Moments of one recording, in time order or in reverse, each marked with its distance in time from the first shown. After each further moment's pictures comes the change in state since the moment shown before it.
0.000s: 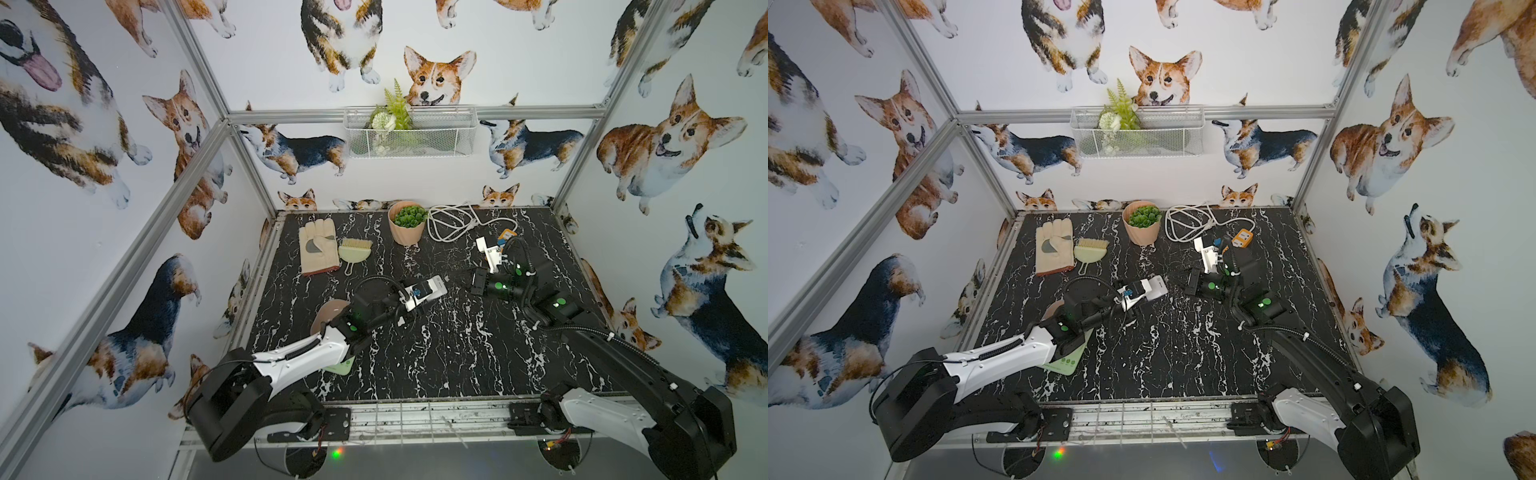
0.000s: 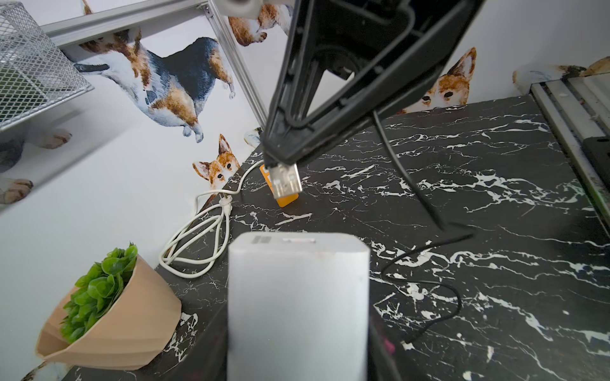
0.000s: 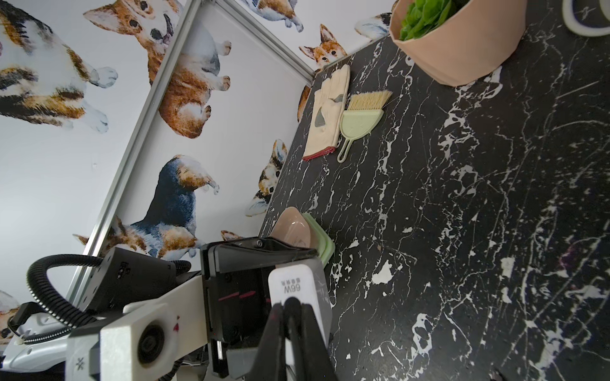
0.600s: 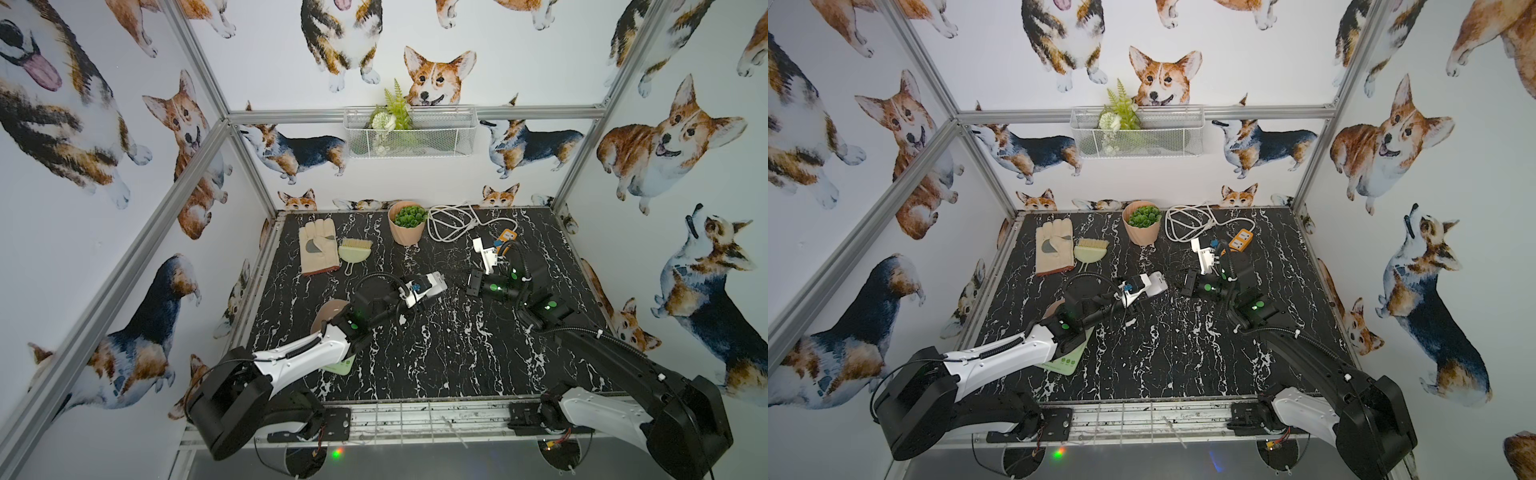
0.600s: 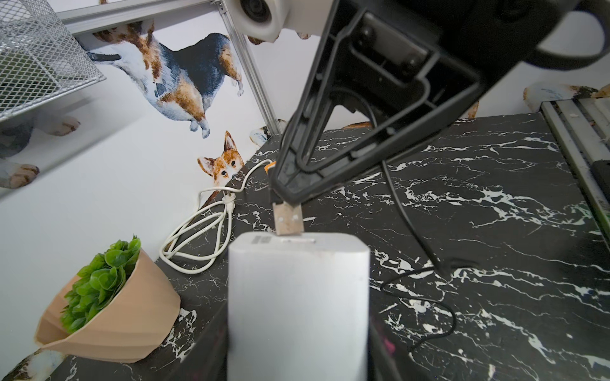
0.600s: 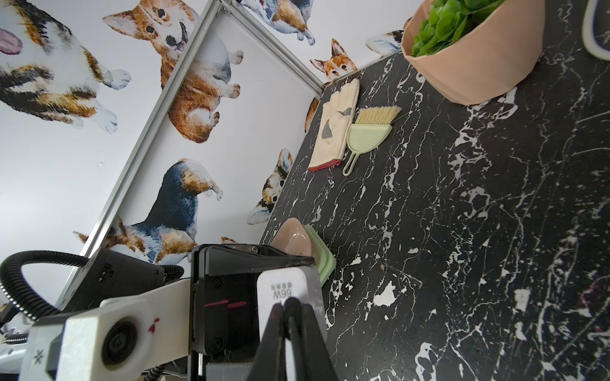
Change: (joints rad) left arm 0.000 0.011 0.024 -0.004 -0.028 -0.066; right arm 0.020 0.027 -0.070 0.172 0.023 0.003
